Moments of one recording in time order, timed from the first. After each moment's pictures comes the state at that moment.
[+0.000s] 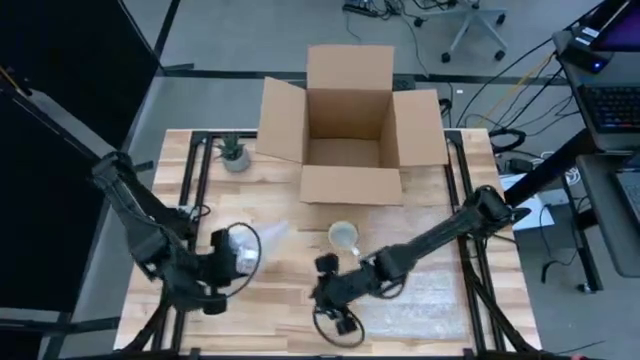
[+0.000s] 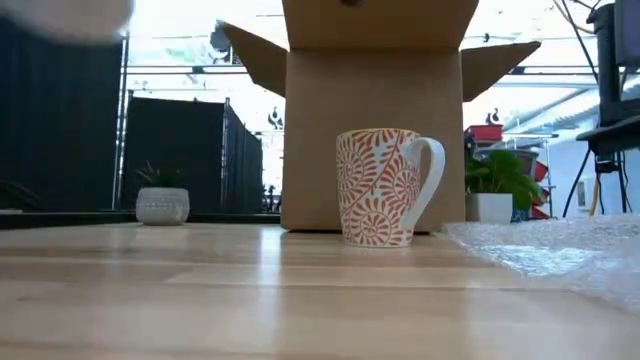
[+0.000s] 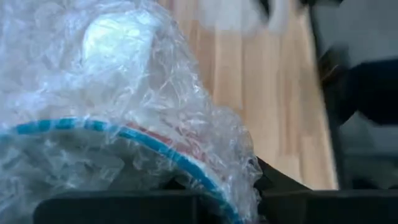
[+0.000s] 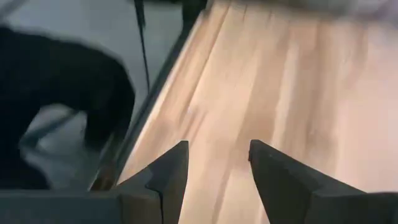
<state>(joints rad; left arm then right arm) -0.85 1.22 1.24 -0.96 -0.60 -0.68 0.50 1.90 1.53 -0.40 0.15 0.20</state>
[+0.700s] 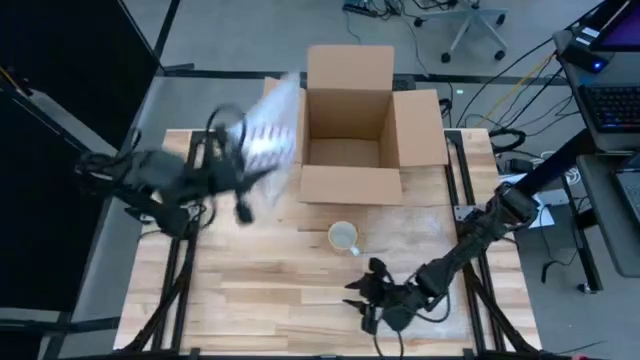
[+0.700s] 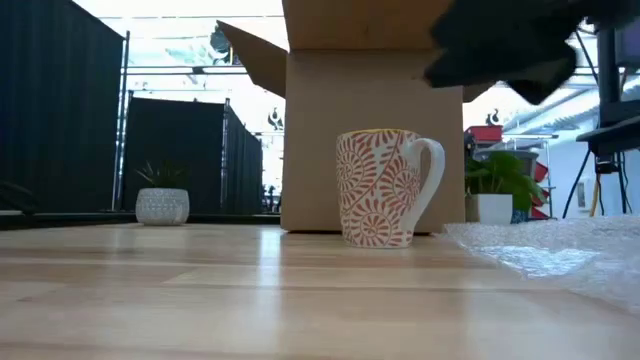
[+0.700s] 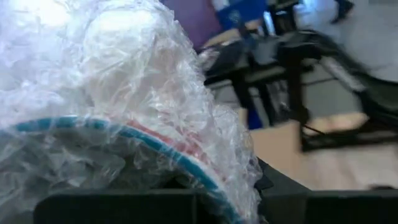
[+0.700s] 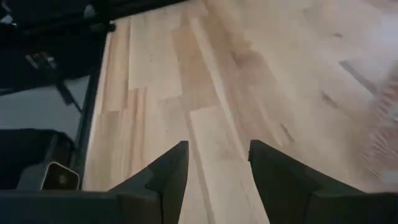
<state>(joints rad) -0.15 1.25 1.62 -0.45 -0.53 0.38 0.76 1.72 0.97 0.03 0.74 0.75</state>
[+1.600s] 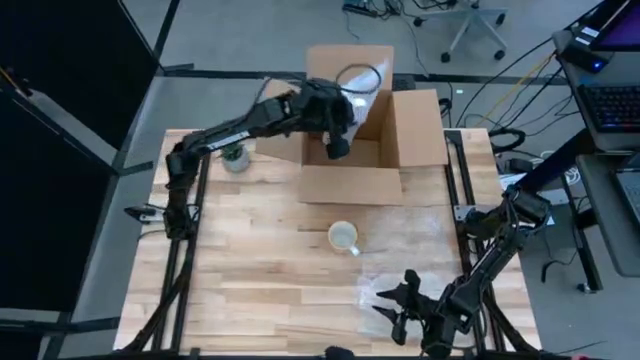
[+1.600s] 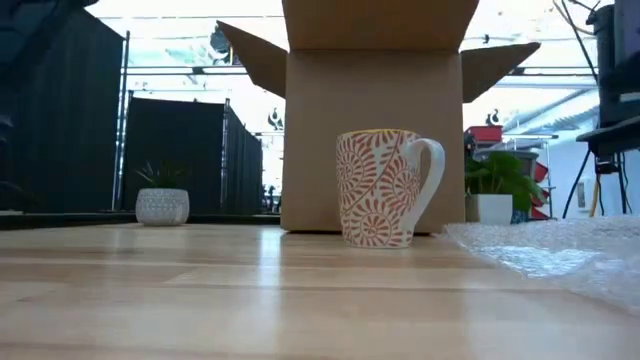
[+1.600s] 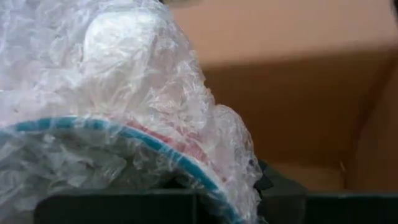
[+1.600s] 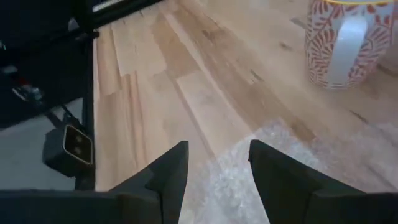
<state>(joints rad) 0.38 1.98 2.08 -0.69 -0.04 0.40 0.99 1.72 0.95 -0.24 0.95 1.27</state>
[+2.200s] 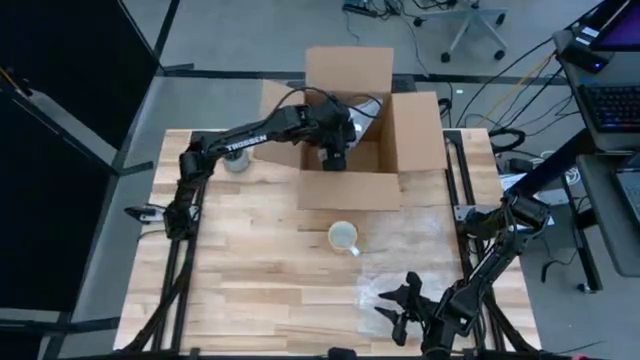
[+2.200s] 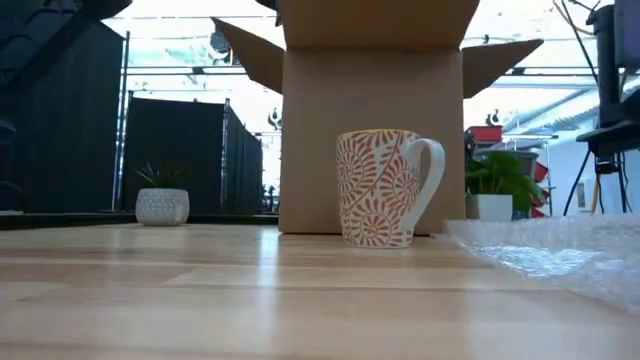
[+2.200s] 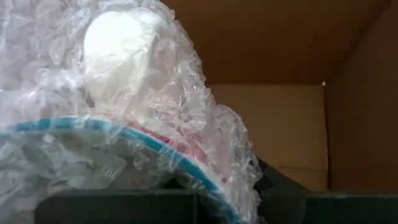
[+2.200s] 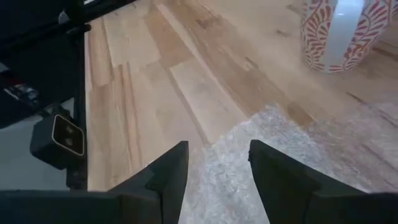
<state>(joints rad) 0.38 2.08 2.08 -0.86 0.01 0.40 1.00 1.74 0.95 -0.26 0.95 1.31</state>
